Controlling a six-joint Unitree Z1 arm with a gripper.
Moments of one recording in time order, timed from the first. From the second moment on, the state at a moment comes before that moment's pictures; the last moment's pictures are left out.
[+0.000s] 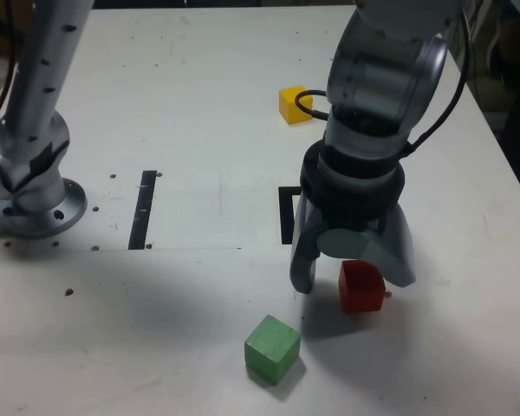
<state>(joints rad) -0.41 2.15 -1.72 1.25 0.00 -0.28</state>
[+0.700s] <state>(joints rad) -0.39 2.22 -1.71 1.17 0.00 -0.24</state>
